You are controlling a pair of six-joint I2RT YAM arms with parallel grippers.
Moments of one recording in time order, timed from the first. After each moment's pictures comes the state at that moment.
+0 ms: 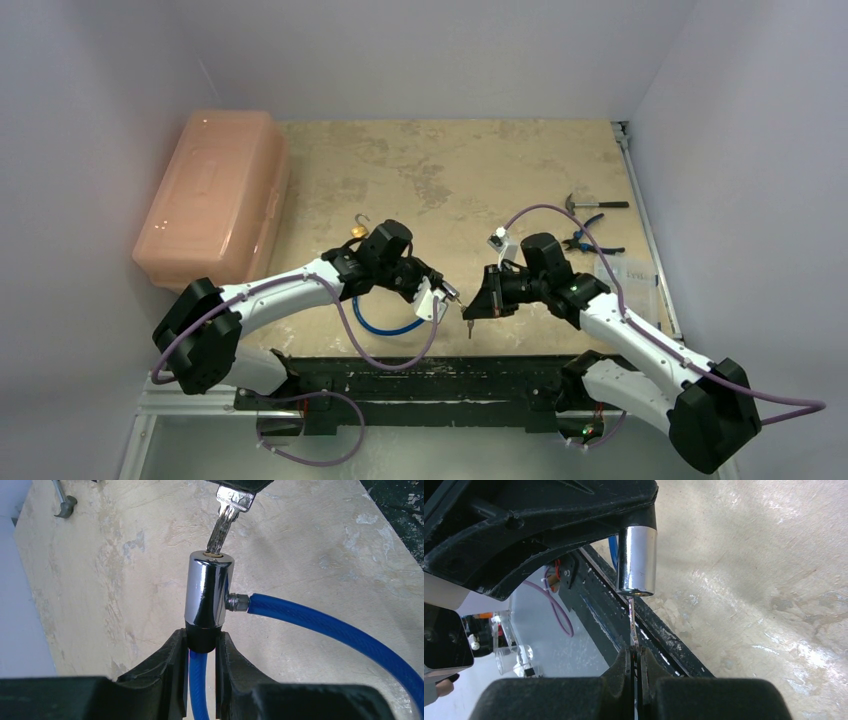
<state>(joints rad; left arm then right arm) -0.84 1.40 0.84 -0.21 0.51 1.25 0.54 0.97 0.56 -0.34 -0.66 0.55</state>
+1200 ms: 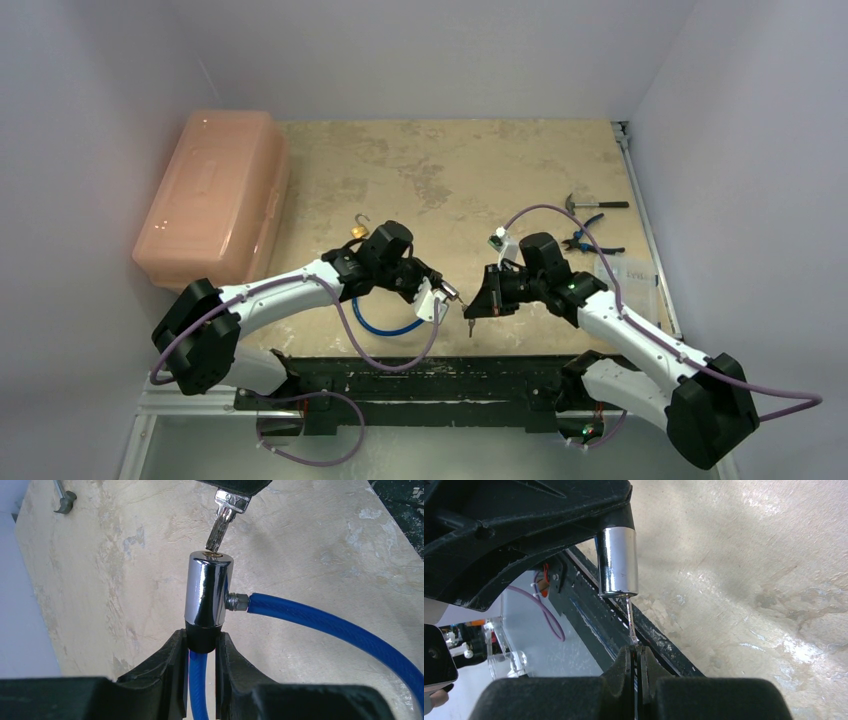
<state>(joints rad) -0.85 1.39 0.84 -0.22 0.48 1.26 0.54 1.00 0.56 -0.35 -0.62 0.55</state>
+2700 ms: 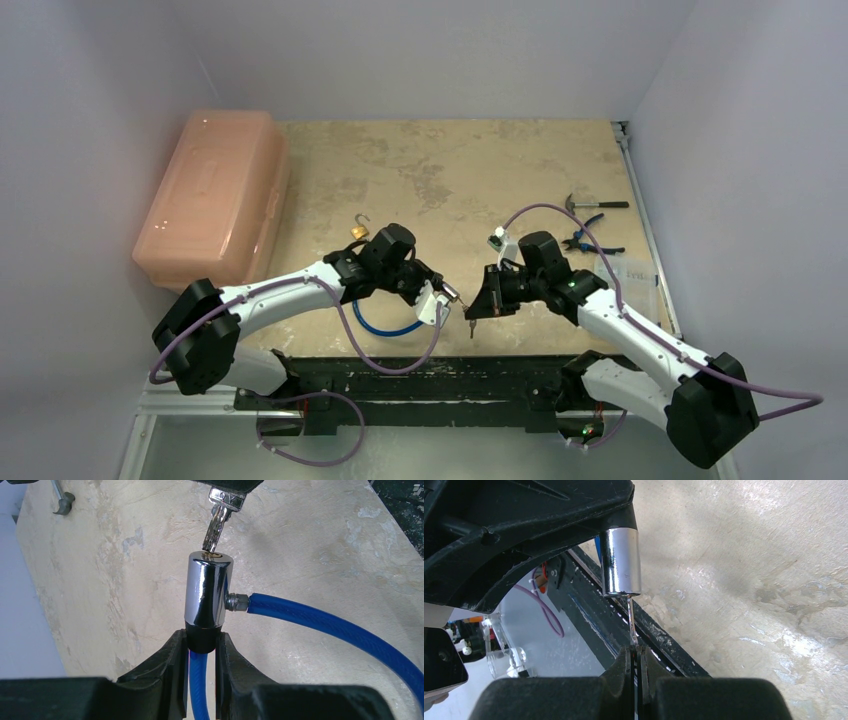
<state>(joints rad) -0.87 1.39 0.84 -0.22 0.45 1.27 0.54 1.00 0.58 -0.40 -0.62 0.53</state>
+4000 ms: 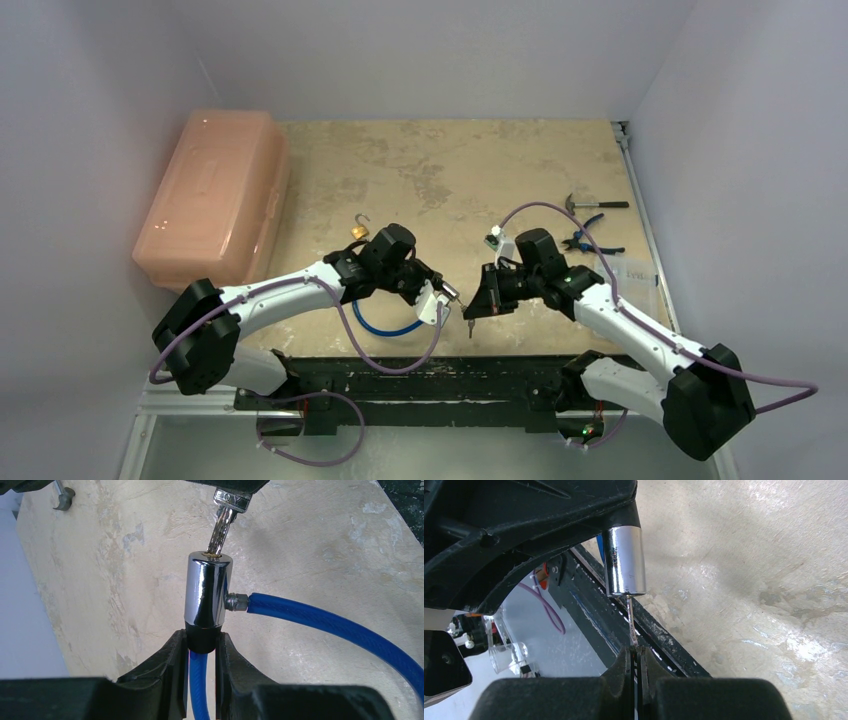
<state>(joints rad) -0.87 1.39 0.84 -0.22 0.43 1.27 0.54 1.05 0.60 -0.40 -0.65 0.51</state>
